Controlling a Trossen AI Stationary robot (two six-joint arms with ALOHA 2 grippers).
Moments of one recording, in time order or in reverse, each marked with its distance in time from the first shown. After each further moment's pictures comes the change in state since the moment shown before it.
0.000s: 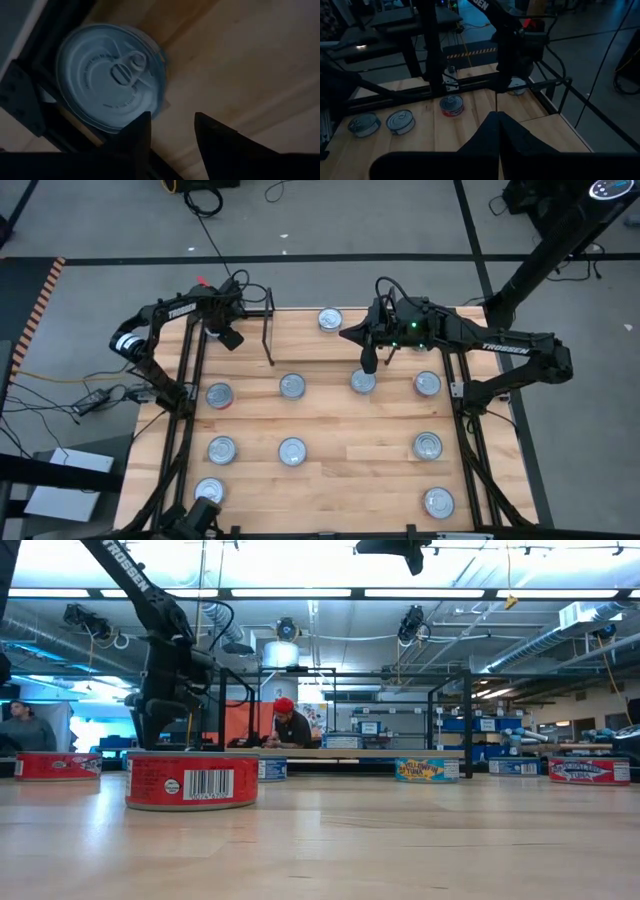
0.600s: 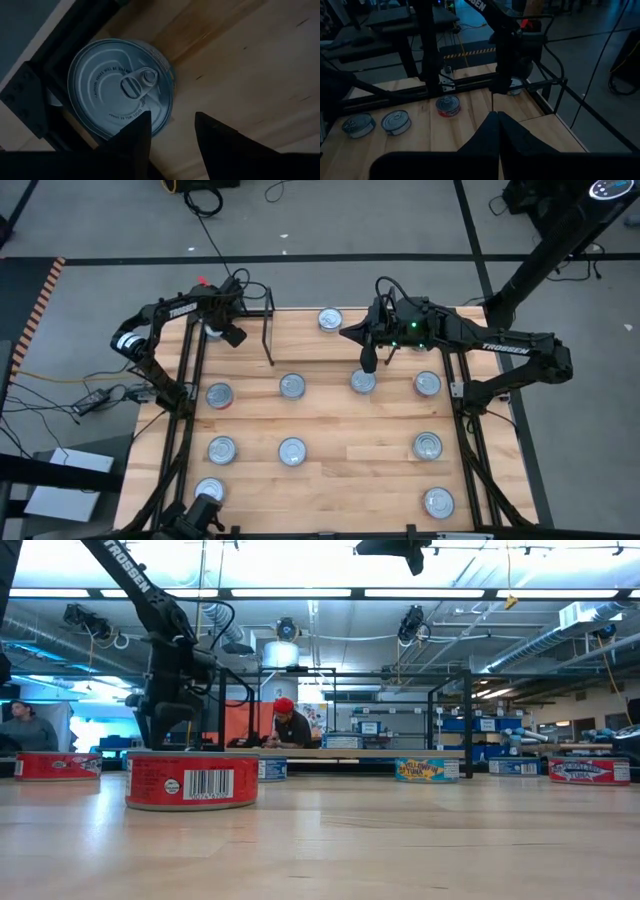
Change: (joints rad) left arm 0.000 0.008 0.004 0.054 -0.005 -0.082; right arm 0.000 0.000 0.000 0.001 0.015 -0.010
